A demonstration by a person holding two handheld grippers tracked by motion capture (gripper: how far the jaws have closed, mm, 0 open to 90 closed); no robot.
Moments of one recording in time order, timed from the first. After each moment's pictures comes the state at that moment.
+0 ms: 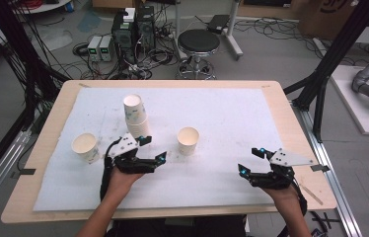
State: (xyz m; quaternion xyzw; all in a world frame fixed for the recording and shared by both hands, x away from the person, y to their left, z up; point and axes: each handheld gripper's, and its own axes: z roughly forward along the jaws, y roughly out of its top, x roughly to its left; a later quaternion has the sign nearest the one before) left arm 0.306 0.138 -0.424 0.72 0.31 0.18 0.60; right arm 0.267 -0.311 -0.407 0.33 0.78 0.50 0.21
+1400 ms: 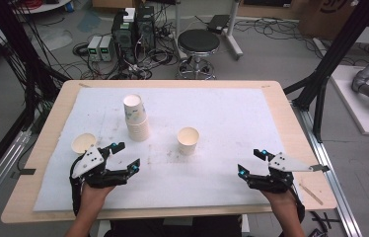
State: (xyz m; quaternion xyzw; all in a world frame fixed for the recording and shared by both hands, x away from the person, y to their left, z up) left arm 0.264 0.193 -0.424 0.69 0.31 0.22 0.62; right arm 0.255 -0.303 -0.409 0.35 0.76 0.48 0.25
